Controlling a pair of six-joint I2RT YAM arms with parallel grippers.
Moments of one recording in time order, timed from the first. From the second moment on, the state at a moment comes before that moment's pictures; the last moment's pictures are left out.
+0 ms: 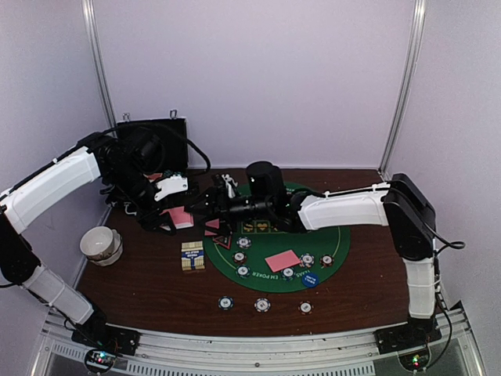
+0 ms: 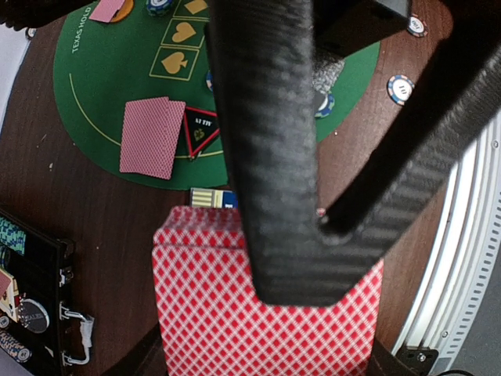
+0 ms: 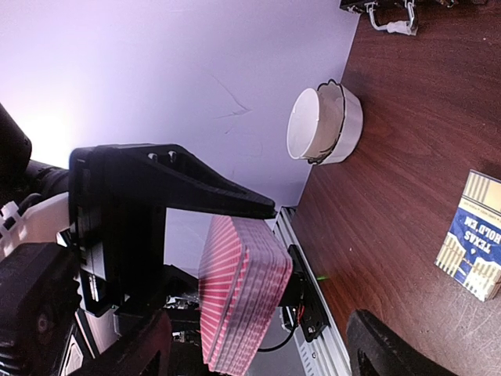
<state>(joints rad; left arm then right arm) -0.56 1.46 1.45 -1.20 0.25 0.73 0.95 2.07 1.51 0.39 -0.66 1.20</state>
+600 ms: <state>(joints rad) -0.56 1.47 1.45 -1.20 0.27 0.73 0.99 2.22 1.70 0.35 -0.68 1.23</state>
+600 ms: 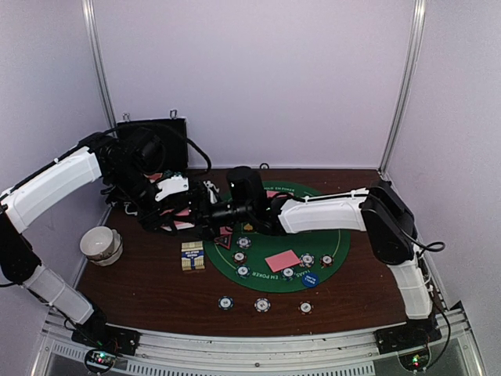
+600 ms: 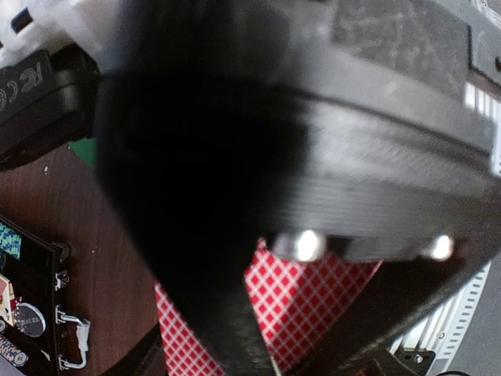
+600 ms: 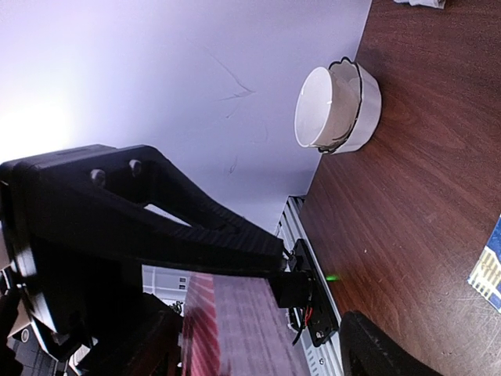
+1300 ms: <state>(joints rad) -0.56 1.47 1.45 -1.20 0.27 0.73 0.94 2.14 1.59 0.34 -0.68 1.20</state>
